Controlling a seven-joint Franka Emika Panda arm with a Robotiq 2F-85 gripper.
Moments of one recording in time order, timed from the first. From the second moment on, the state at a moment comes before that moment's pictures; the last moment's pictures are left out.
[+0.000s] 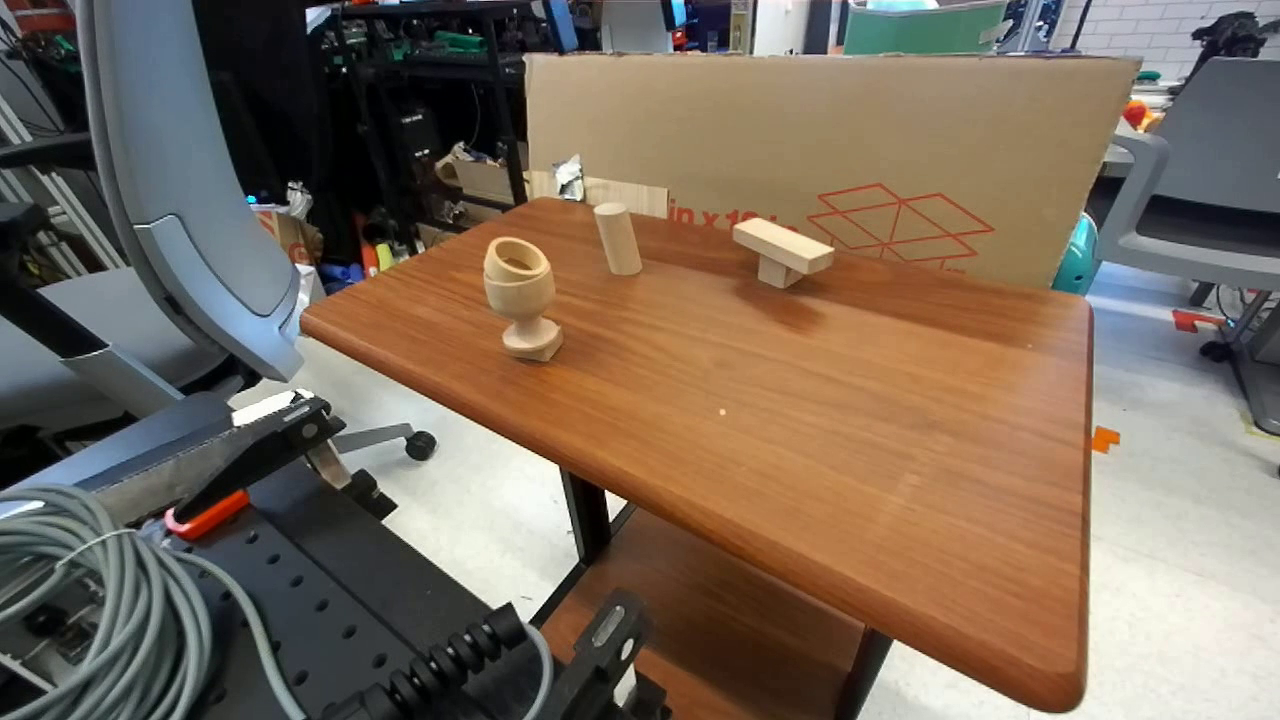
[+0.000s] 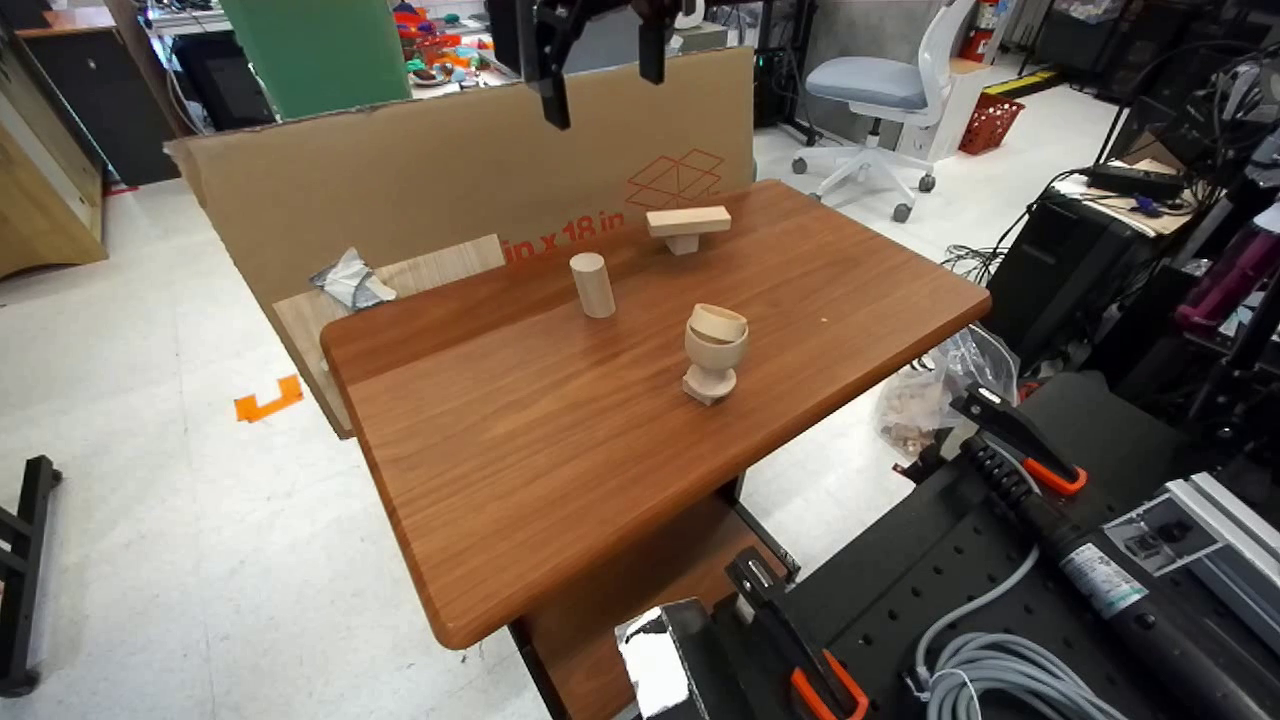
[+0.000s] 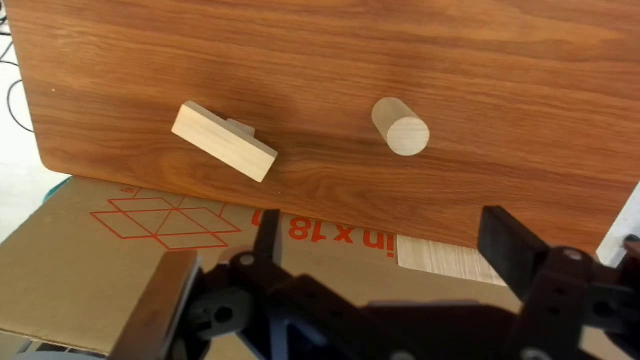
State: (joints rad) arm 0.11 0.29 0.06 -1.98 -0.26 2.40 0.14
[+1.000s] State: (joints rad) arm 0.15 0.46 0.05 -1.87 -0.27 2.38 0.07
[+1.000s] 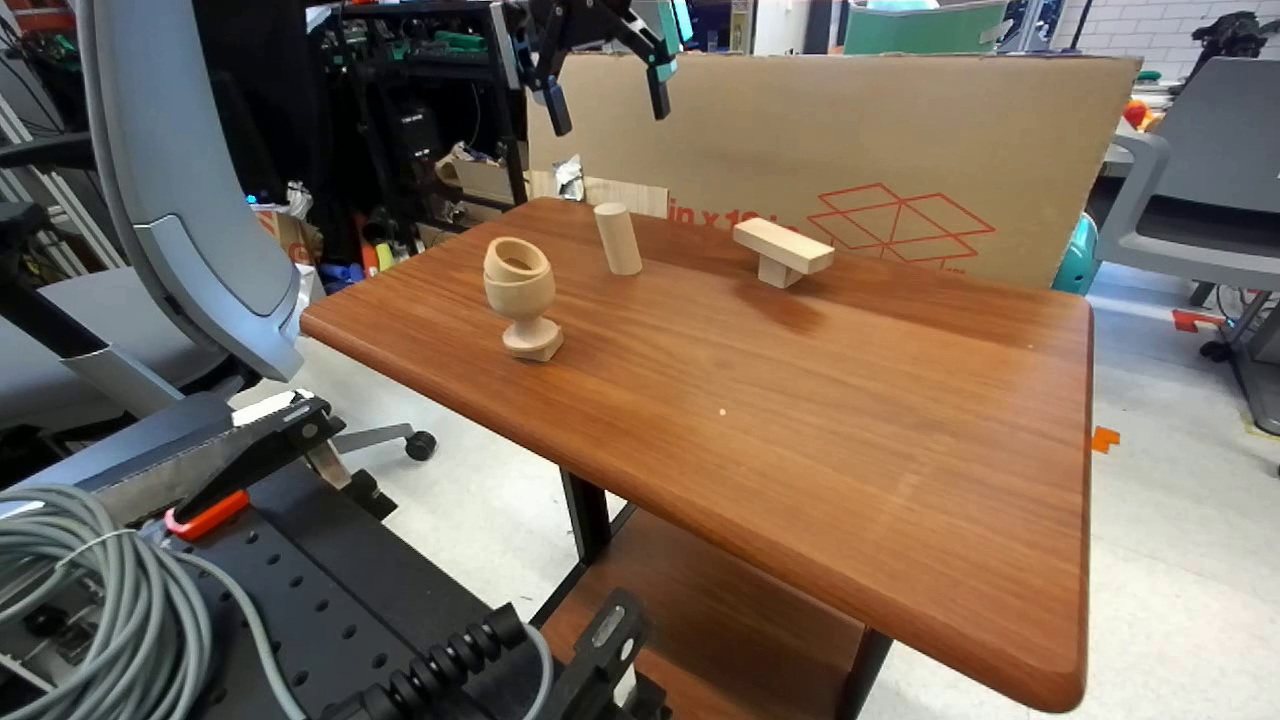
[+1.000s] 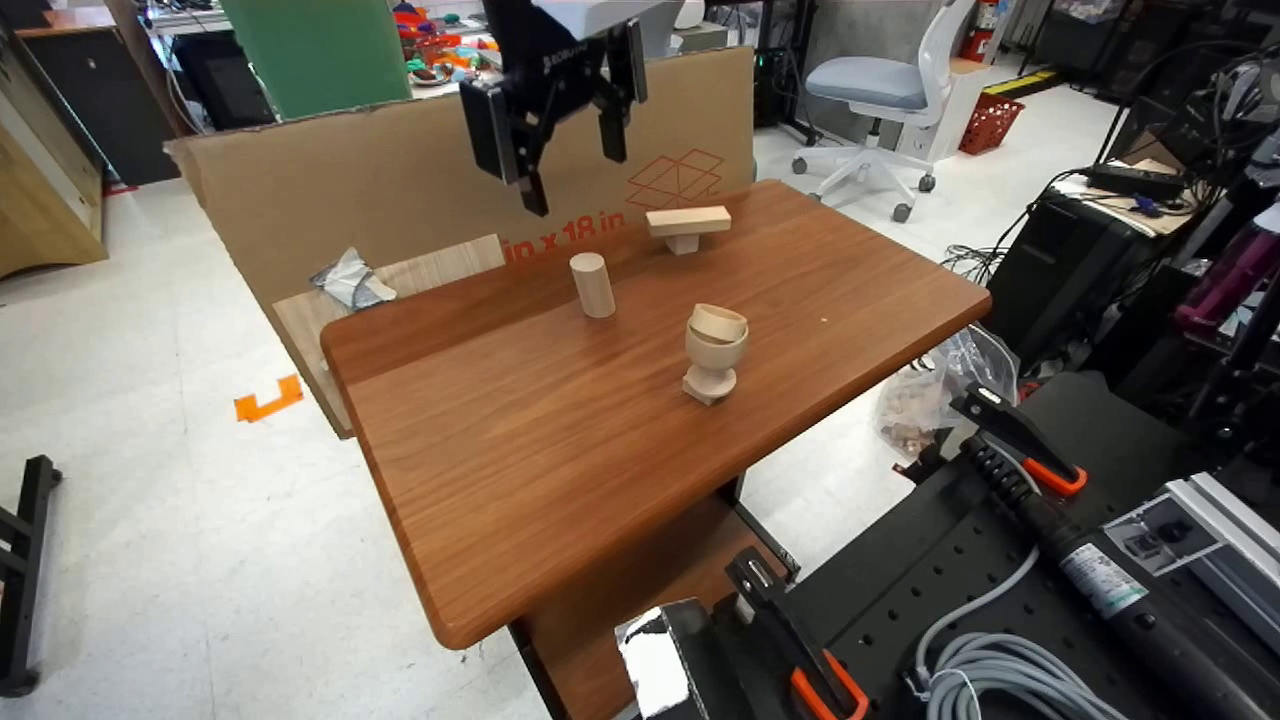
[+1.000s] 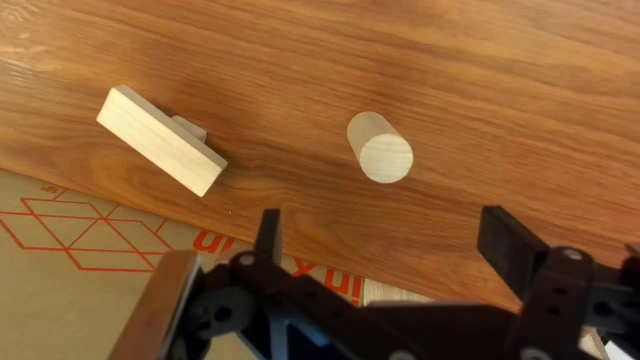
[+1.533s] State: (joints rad) arm 0.15 0.55 0.05 -1.84 -0.27 2.38 0.07
